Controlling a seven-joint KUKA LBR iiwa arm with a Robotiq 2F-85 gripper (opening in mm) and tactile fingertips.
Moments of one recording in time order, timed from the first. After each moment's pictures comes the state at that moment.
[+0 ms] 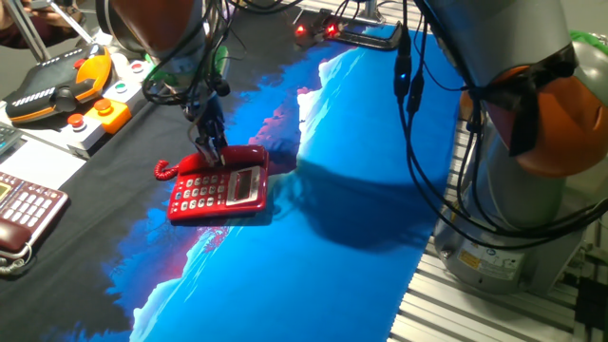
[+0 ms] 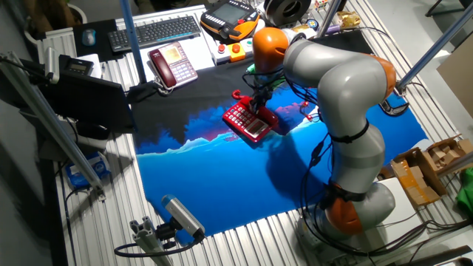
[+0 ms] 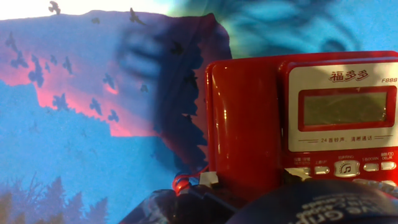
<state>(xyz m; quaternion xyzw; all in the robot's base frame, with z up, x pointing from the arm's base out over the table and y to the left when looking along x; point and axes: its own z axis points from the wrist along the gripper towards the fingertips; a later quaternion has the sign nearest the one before) 0.565 0.070 0.081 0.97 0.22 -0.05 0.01</state>
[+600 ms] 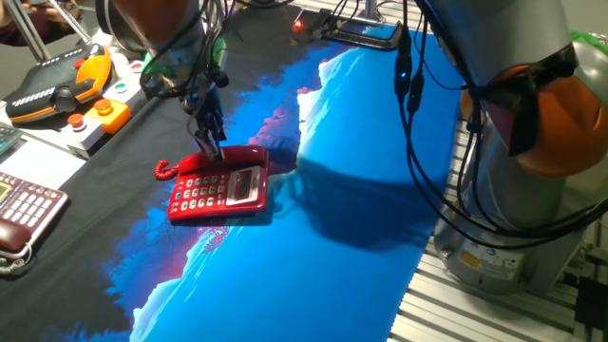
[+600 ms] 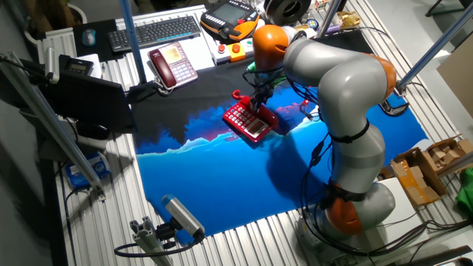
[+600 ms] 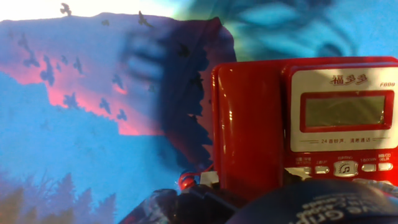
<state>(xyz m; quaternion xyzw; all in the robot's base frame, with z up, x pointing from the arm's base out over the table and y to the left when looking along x) 0.568 0.063 0.100 0.97 0.23 -0.05 0.01</state>
